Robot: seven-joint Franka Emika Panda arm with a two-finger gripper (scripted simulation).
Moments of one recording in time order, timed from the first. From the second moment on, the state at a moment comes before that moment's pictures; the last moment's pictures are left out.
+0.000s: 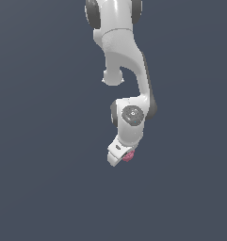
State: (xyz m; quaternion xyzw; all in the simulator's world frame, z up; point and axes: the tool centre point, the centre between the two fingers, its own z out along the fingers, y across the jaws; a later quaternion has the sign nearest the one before) arm 0.054 0.061 0.039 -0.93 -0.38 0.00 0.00
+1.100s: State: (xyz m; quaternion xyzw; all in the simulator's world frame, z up) arm 0.042 0.071 0.076 -0.93 -0.38 0.00 0.00
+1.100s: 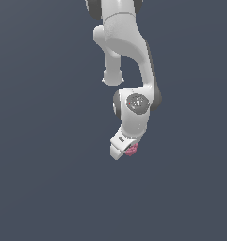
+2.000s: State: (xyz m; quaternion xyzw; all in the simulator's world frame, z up) arm -0.015 0.123 0.256 -0.92 -0.38 0.00 0.00
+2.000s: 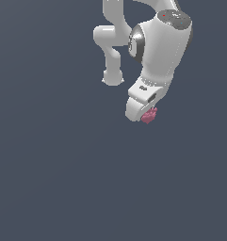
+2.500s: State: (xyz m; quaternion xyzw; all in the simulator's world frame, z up) arm -0.049 0.156 0.371 -0.92 -0.38 0.00 0.00
